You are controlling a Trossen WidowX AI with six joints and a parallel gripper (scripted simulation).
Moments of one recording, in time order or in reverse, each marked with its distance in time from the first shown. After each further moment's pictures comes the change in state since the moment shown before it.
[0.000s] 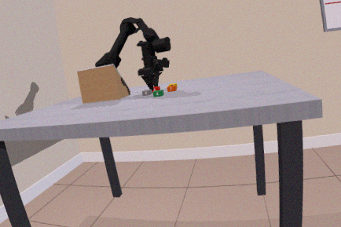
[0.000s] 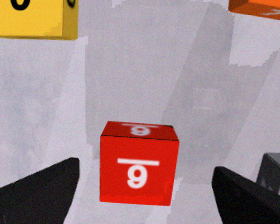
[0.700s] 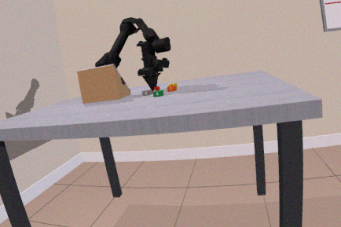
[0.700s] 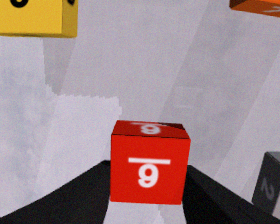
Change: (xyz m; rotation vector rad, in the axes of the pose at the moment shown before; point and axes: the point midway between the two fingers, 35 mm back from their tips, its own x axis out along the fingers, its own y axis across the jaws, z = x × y) arm 0.001 0.000 -0.001 0.001 0.002 0.001
